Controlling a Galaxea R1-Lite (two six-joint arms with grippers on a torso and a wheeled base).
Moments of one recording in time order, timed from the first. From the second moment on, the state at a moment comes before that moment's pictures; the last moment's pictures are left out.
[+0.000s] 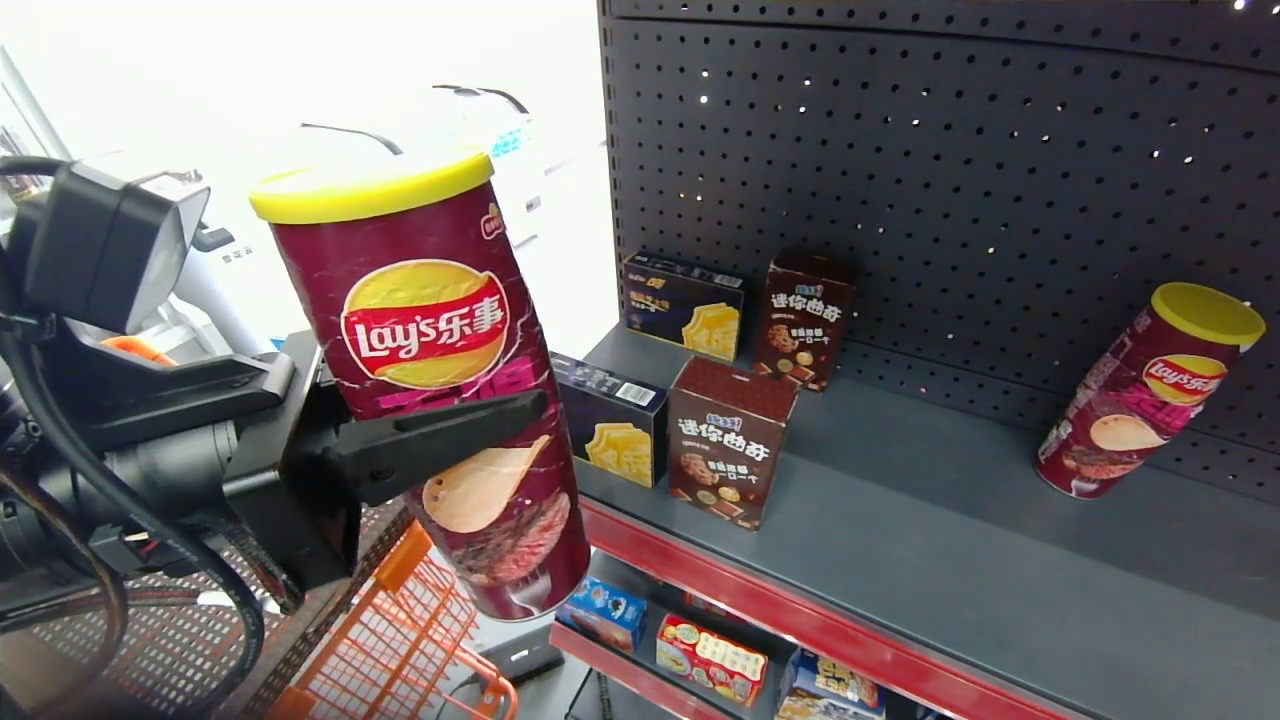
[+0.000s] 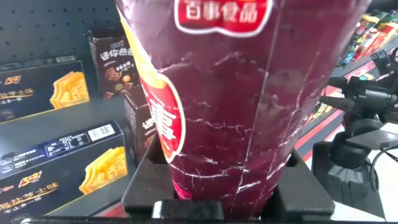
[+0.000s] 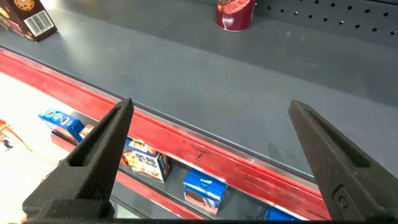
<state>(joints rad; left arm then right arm) -0.43 1.33 -0.62 -0.82 -0.71 -0.10 0.00 0.00 0.00 0.00 0.00 0.01</state>
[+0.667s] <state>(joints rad) -0.44 1.33 -0.63 -0.82 -0.71 -0.09 0.00 0.00 0.00 0.00 0.00 0.01</state>
